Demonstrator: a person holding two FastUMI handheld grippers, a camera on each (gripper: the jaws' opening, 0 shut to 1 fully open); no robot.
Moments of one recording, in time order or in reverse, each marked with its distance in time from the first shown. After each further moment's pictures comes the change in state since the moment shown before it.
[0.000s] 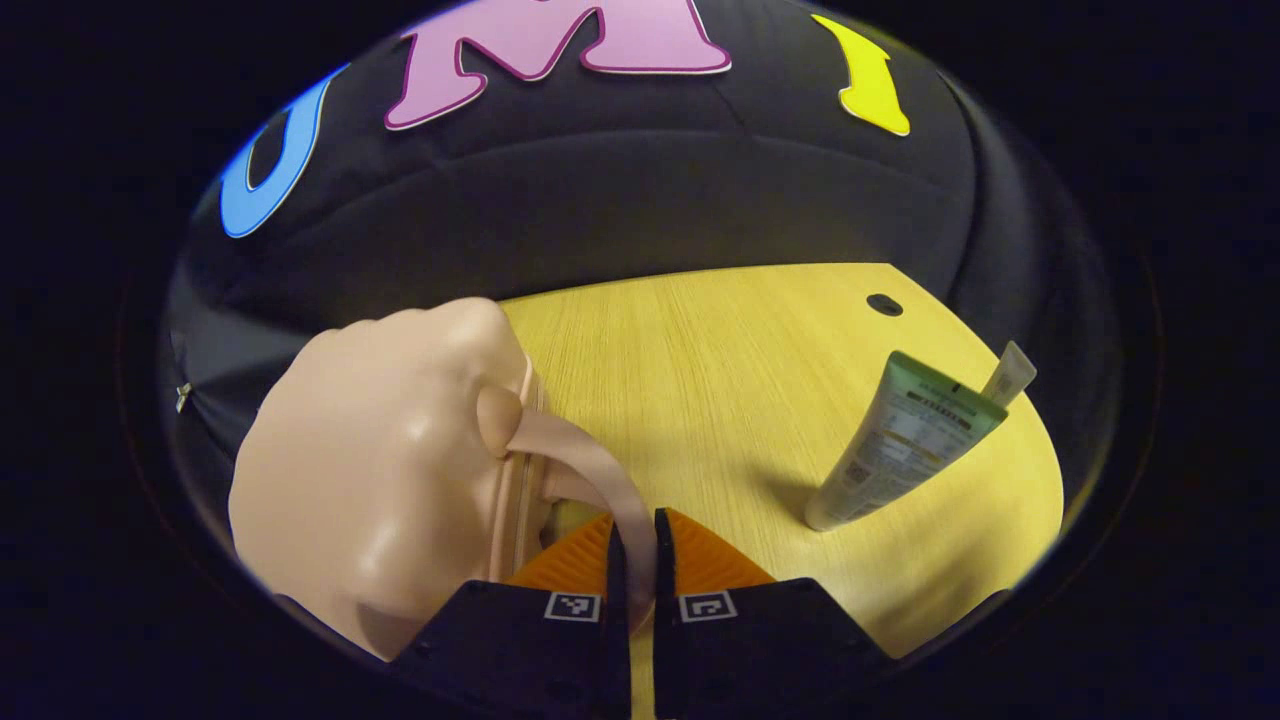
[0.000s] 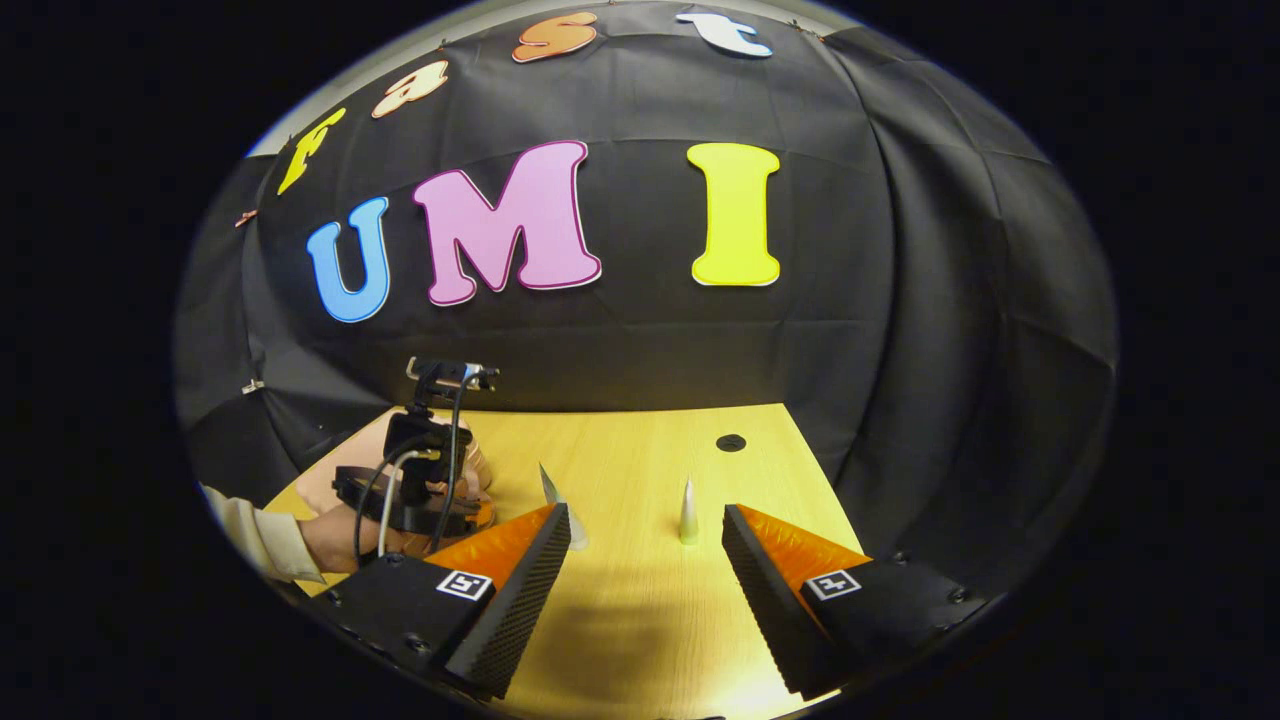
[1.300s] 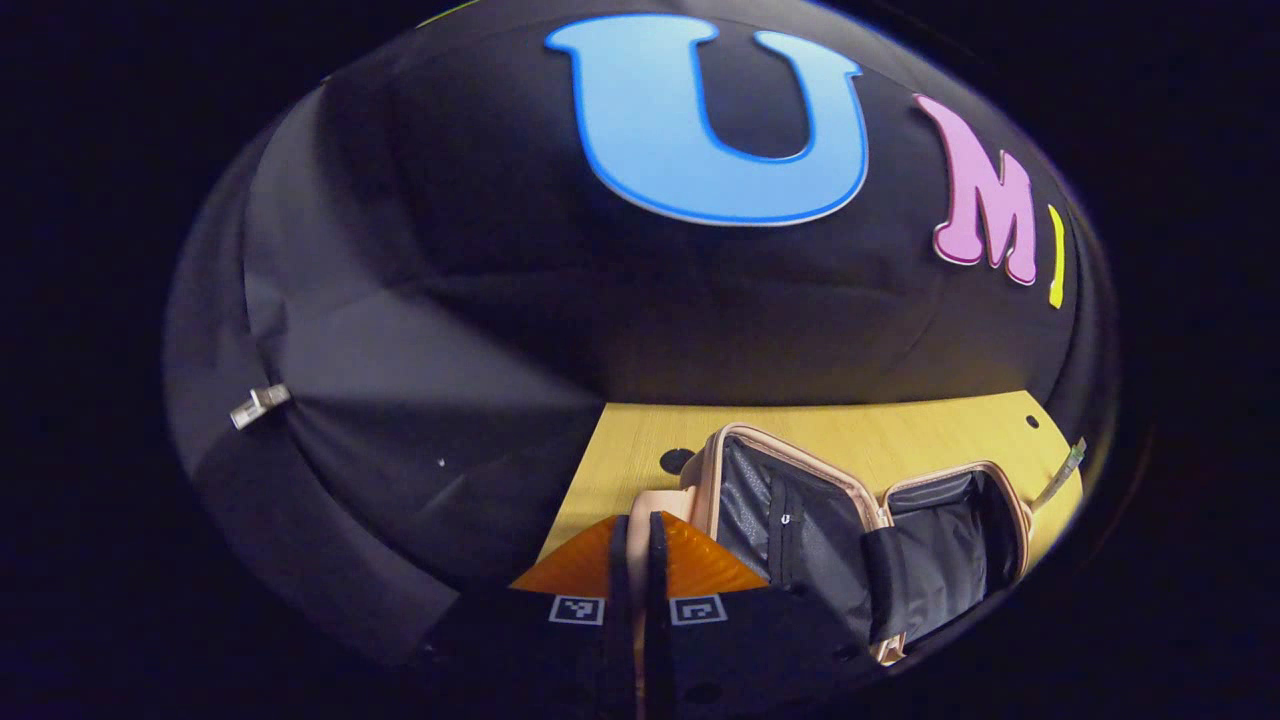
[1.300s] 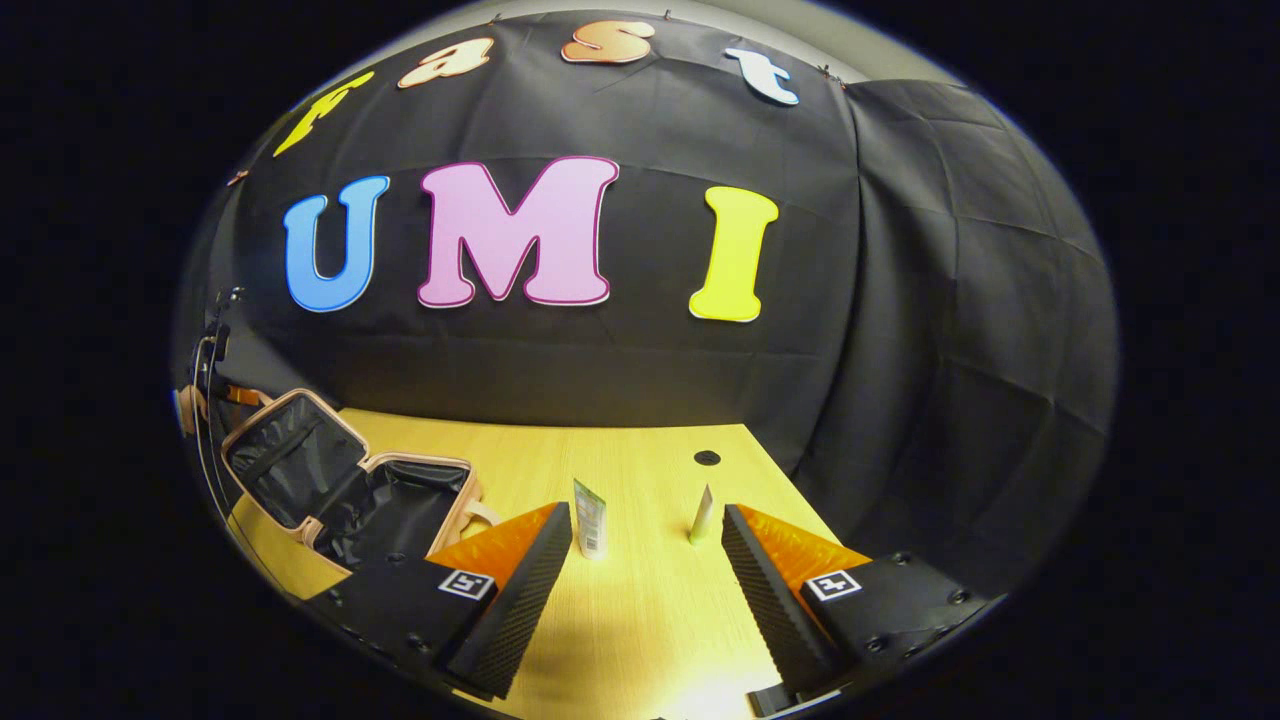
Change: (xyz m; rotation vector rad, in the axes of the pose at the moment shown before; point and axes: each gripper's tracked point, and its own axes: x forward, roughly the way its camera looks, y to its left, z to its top) left arm -0.044 0.559 0.019 -0.221 -0.205 0.133; right arm -0.031 0.102 0.009 -0.081 -0.058 -0.276
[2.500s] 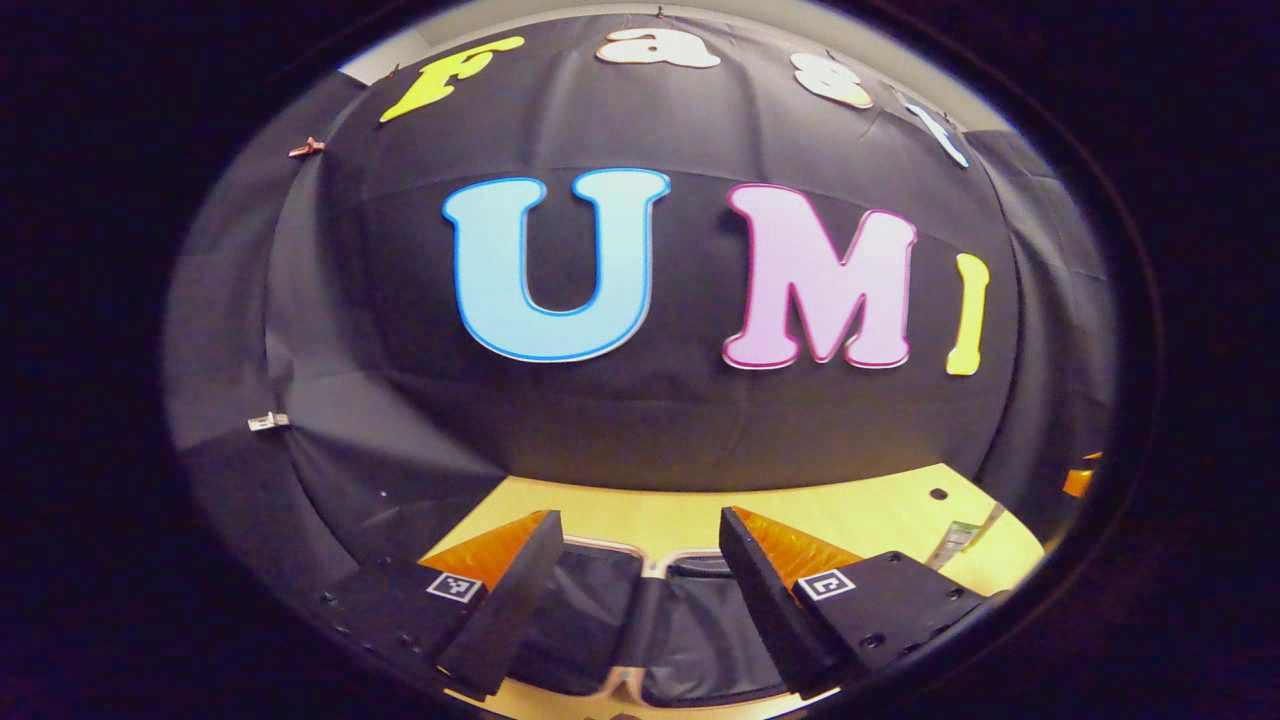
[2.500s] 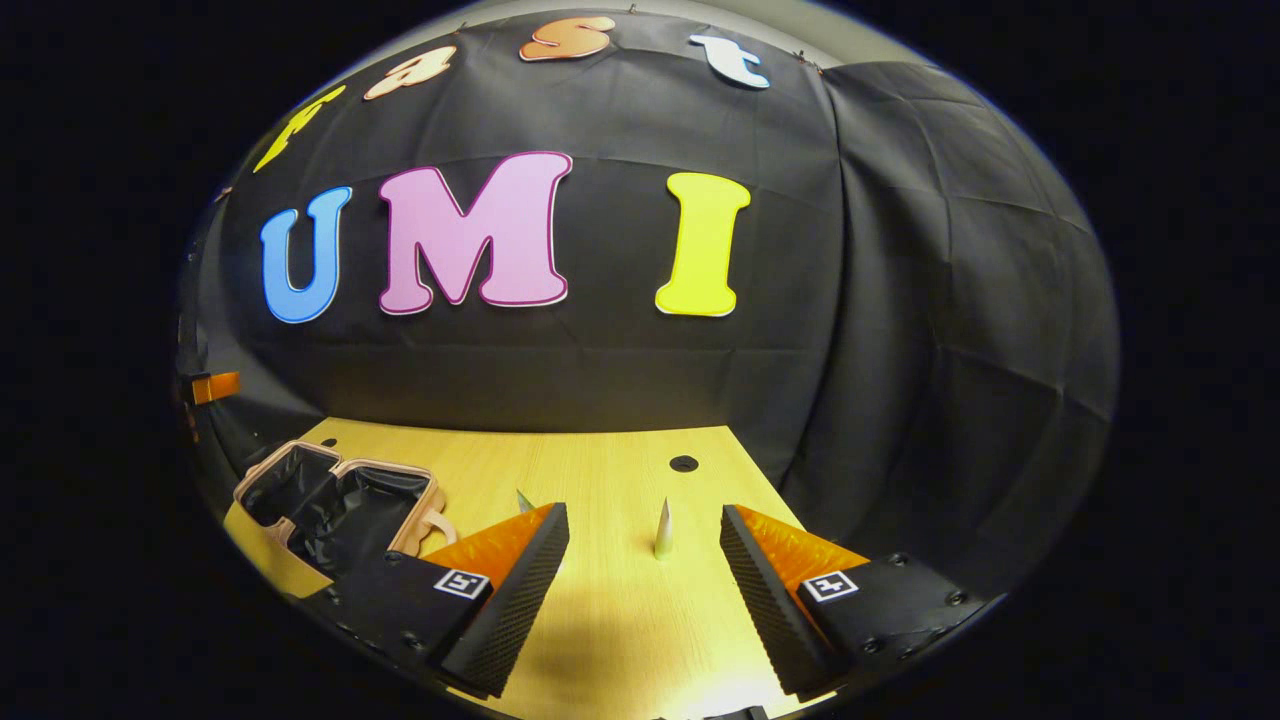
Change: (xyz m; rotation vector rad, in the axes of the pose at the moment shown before) left arm -0.193 -0.280 0.033 -0.003 -0.346 -0.104; right arm 0.055 -0.074 0.001 0.060 0.004 0.027
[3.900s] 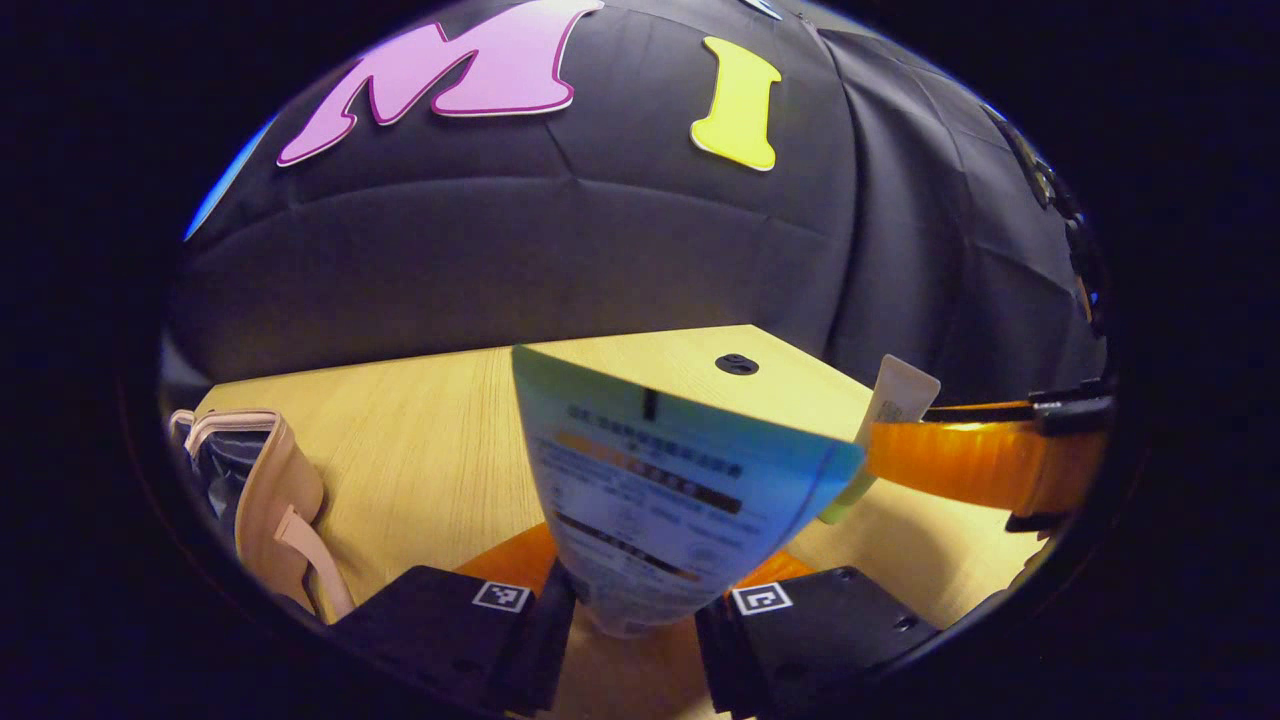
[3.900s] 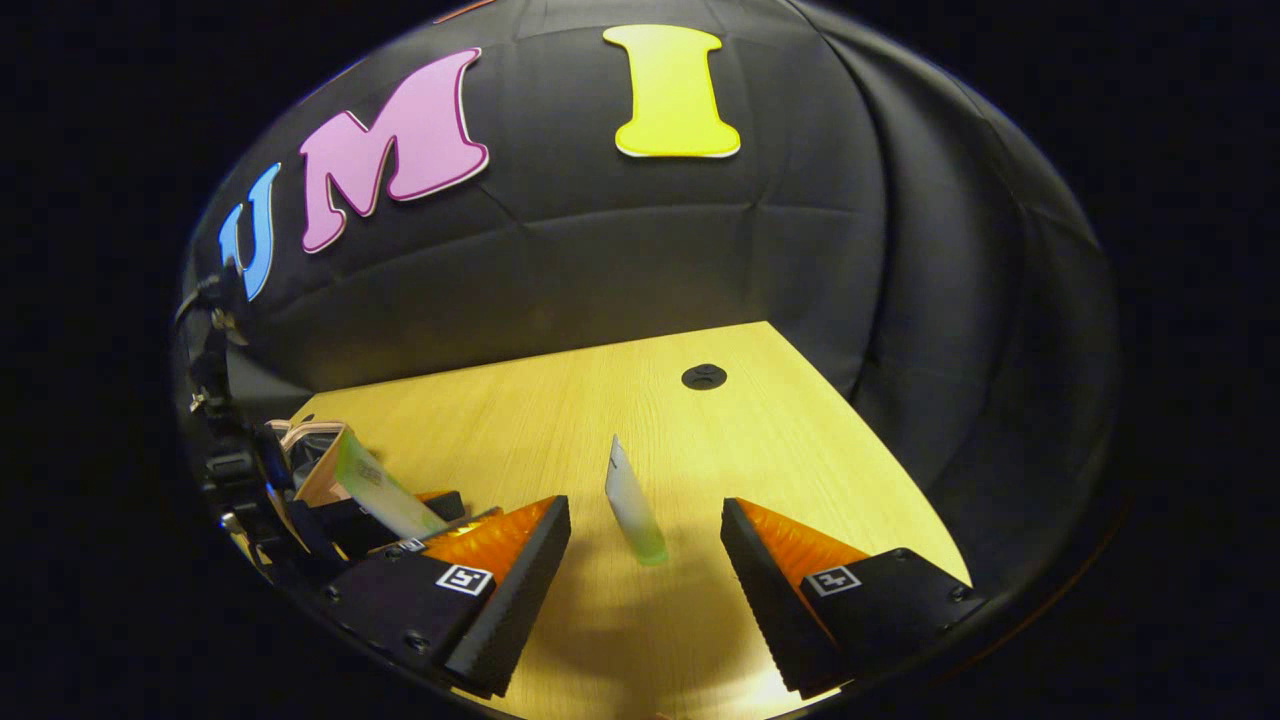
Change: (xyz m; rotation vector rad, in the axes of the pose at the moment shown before) left arm 0.155 -0.400 -0.261 0.123 0.274 -0.418; right arm 0.185 -0.032 -0.141 0.121 0.228 0.110
